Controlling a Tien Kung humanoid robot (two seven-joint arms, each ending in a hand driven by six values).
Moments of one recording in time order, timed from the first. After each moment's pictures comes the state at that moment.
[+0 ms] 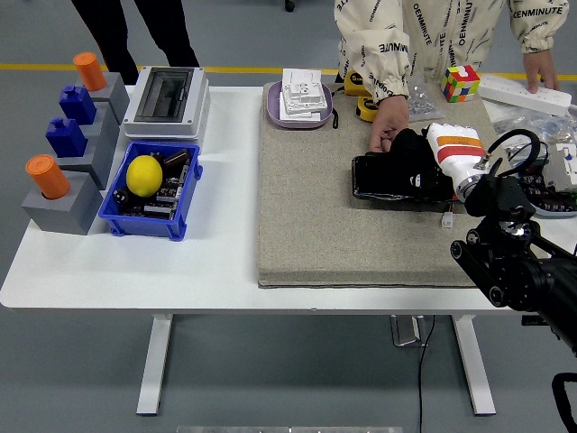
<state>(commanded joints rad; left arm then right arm) 0.00 0.17 -1.49 -0.18 1.22 0.03 0.19 0.74 -0.06 0.88 0.64 -2.17 -0.36 -0.12</state>
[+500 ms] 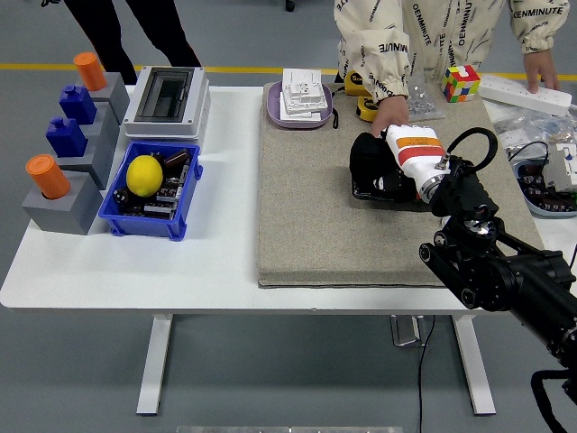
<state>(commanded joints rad) 0.00 0.17 -1.49 -0.18 1.22 0.04 0.19 0.77 0.00 0.80 0.65 -2.15 -0.36 -0.12</state>
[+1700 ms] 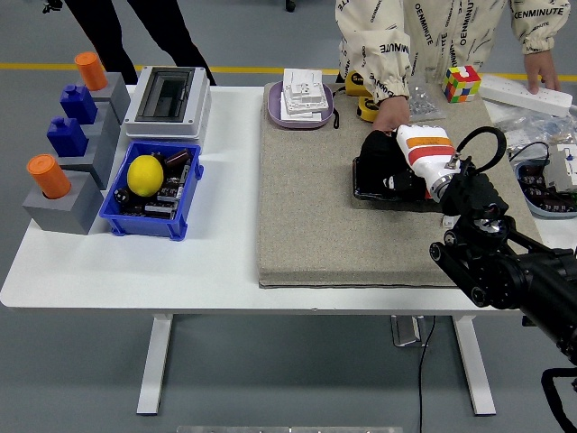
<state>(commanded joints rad) 0.00 0.17 -1.49 -0.18 1.22 0.03 0.19 0.77 -0.05 0.80 0.63 -2.15 -0.36 -0.12</state>
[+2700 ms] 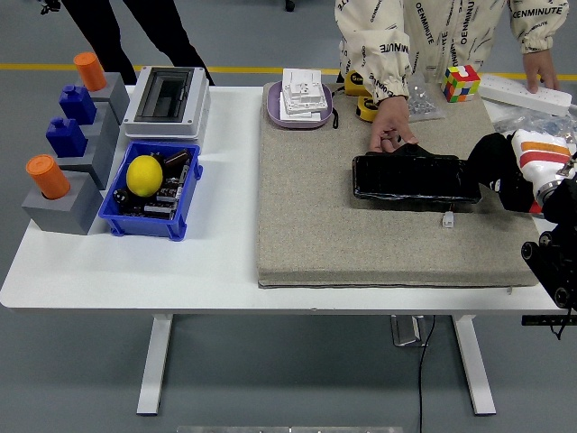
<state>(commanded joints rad) 0.00 0.17 -1.50 -0.18 1.22 0.04 0.18 0.69 -0.24 1.01 0.60 -2.20 -0.35 -0.13</state>
